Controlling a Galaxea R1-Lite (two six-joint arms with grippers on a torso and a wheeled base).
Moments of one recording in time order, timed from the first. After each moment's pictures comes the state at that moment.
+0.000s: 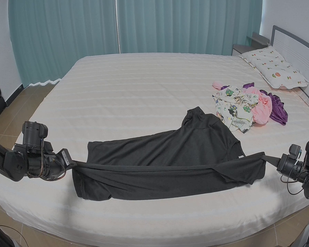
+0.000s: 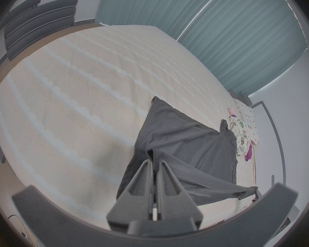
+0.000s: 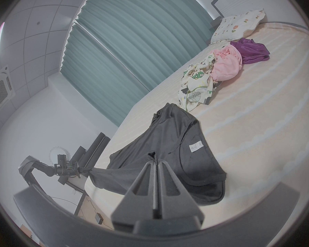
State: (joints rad) left arm -0.06 1.74 -0.64 -0.34 -0.18 -0.64; right arm -0.27 1.93 -0.20 -1.40 0.79 0.44
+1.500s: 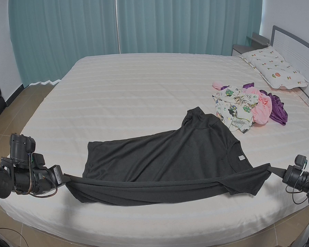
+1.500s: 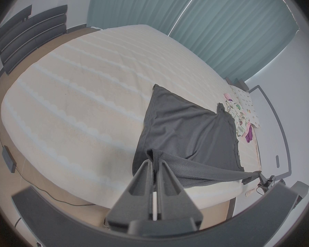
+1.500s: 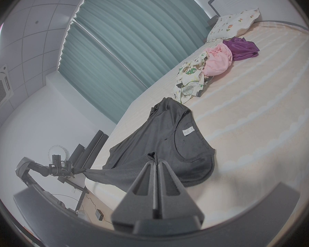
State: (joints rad) left arm -0.07 1.53 -0.47 -0.27 -0.18 -0.52; right arm -0.37 1.88 -0.05 -1.42 0.87 0.36
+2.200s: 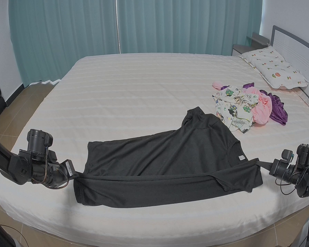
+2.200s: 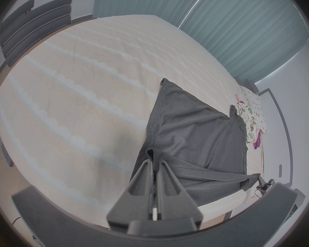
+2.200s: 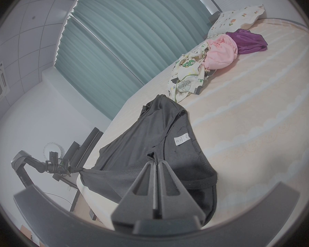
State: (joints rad) left arm -0.07 1.78 -0.61 -0.31 -0.17 -0.57; right arm -0.27 2.10 -0.26 -1.42 0.77 0.37
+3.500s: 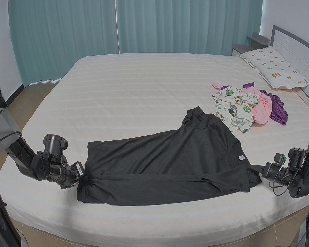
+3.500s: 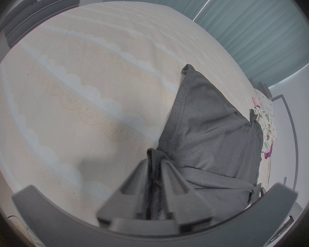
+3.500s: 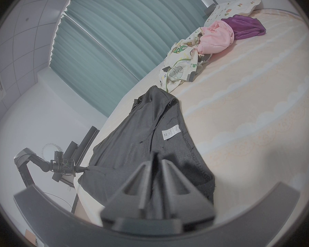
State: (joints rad) left arm -0.06 2.04 -0.73 -0.37 -0.14 -0.63; right arm -0.23 2.25 -0.34 -1.46 0.74 0.38
